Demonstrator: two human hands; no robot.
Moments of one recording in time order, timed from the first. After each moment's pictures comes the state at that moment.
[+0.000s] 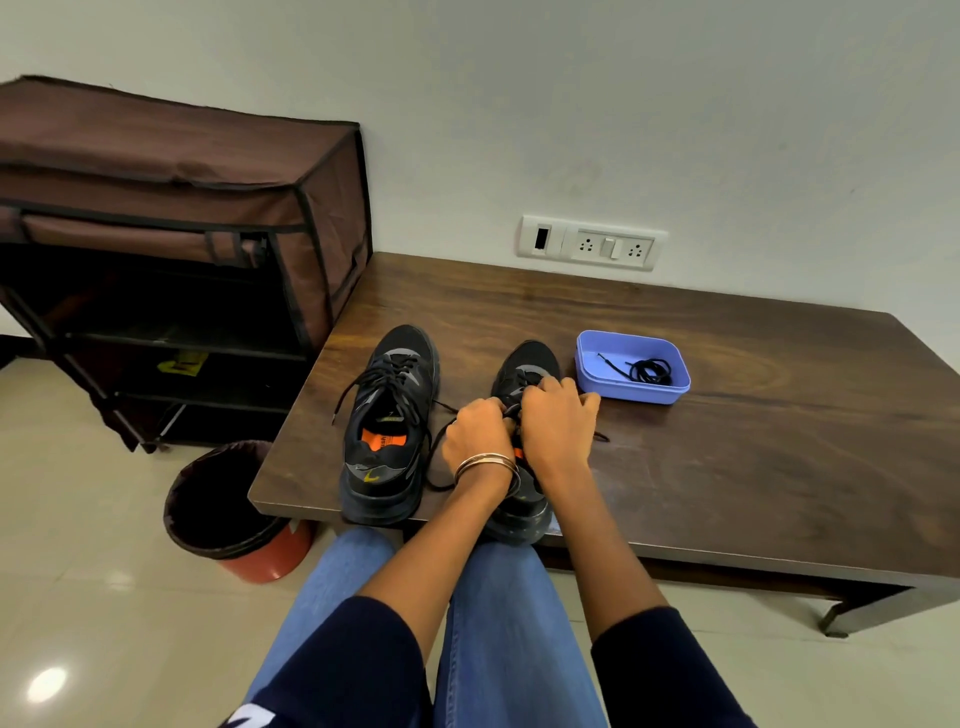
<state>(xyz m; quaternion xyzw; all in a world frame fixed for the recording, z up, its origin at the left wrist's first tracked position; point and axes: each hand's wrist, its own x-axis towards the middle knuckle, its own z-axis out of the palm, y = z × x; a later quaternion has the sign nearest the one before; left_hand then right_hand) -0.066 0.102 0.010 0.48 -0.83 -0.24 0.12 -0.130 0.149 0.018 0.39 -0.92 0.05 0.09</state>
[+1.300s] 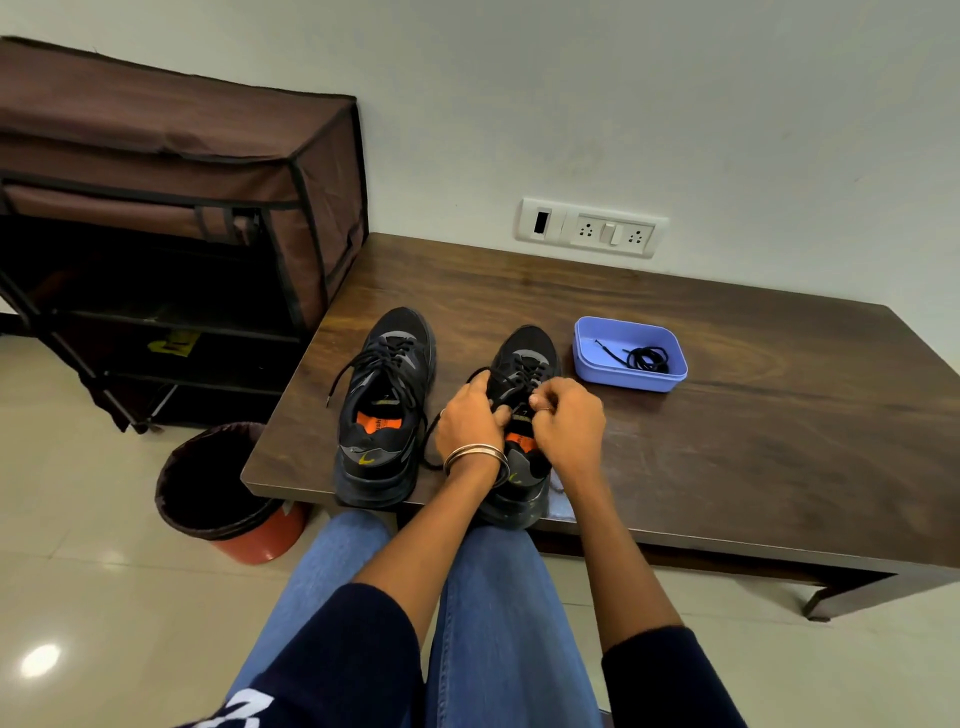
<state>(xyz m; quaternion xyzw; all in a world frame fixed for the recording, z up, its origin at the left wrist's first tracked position) -0.065 0.095 -0.009 0.47 -0.80 -0.34 0.18 -0.142 0.171 -0.002 0.29 -0.88 0.37 -0.01</state>
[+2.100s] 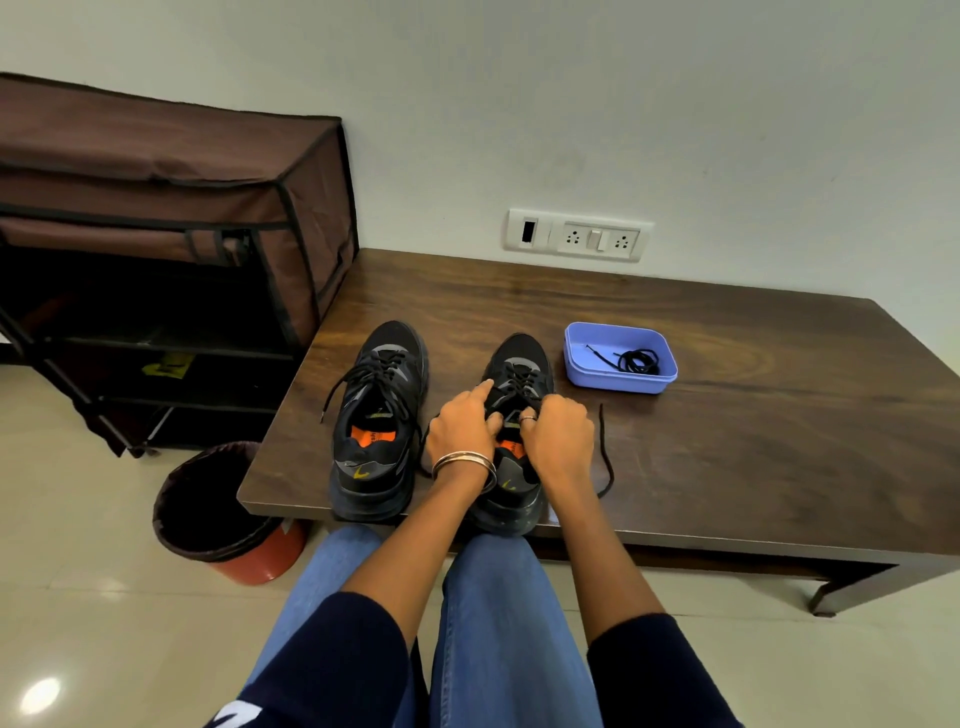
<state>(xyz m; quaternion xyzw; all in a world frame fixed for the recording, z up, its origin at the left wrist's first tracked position) -0.064 0.086 -0.015 0.42 -0.86 -0.26 0.16 -0.136 0.164 -0.002 0.26 -0.94 0.20 0.00</state>
